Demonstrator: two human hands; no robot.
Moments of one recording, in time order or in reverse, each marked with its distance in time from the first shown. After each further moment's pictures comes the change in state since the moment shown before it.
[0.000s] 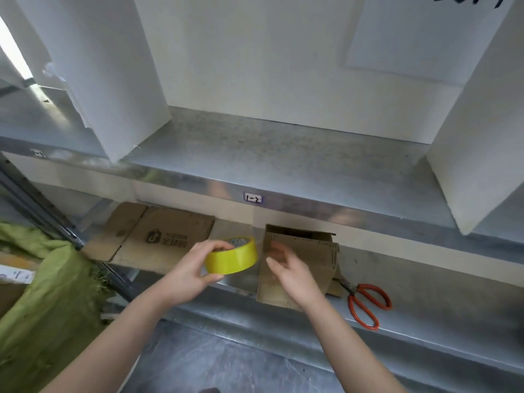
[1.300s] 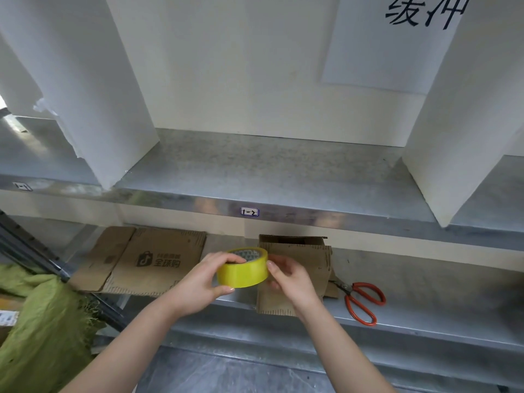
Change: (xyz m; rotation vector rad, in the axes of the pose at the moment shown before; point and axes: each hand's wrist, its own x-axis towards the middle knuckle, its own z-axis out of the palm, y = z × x) left_hand 0.020 0.011 -0.002 0.002 -0.134 0.103; right_hand 0.003 0.012 0.014 0.457 0.140 0.035
